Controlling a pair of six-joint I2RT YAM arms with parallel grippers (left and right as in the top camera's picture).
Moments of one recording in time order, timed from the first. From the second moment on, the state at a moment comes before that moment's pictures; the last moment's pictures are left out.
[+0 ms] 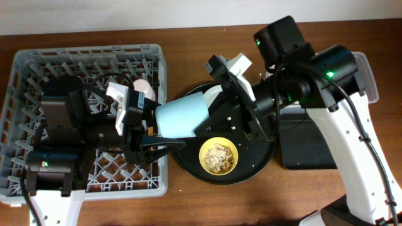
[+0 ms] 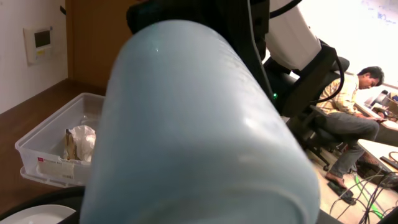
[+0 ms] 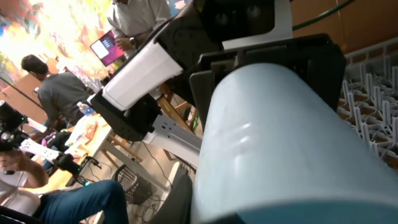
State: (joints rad) left arm -0.09 1.09 1.28 -0.69 1.45 0.24; right arm 0.45 1.67 2.15 -1.62 -1.37 -0.59
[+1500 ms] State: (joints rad) left arm 0.19 1.05 1.30 -0.86 1.33 0.12; right arm 0.12 1.69 2.14 -1.59 -1.33 -0.55
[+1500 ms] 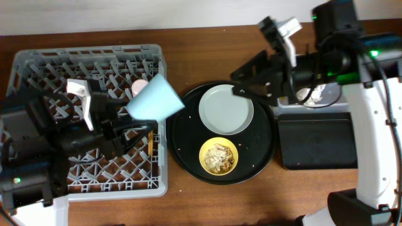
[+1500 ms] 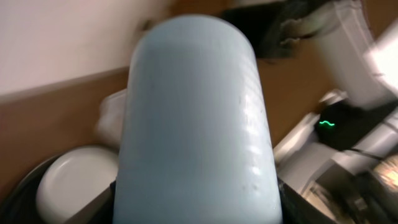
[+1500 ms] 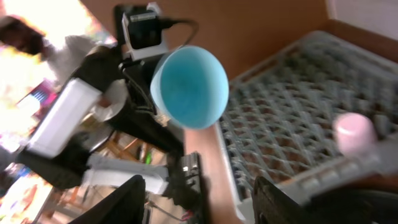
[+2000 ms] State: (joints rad) left arm 0.15 1.26 1.20 -1.11 0.29 -0.08; right arm 0.07 1.72 2.14 -1.61 -0.39 -0.20
